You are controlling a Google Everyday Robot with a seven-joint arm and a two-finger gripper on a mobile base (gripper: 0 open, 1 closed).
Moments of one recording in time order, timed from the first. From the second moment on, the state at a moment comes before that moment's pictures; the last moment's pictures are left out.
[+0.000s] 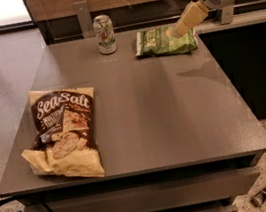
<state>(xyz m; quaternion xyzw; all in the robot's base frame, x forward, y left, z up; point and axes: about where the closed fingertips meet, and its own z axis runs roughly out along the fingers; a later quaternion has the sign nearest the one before) 0.713 -0.206 0.975 -0.43 0.78 -0.05 0.44</state>
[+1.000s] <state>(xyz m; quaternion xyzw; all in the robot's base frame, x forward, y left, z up) 0.784 -0.174 0.887 -0.43 0.81 -0.01 0.40</state>
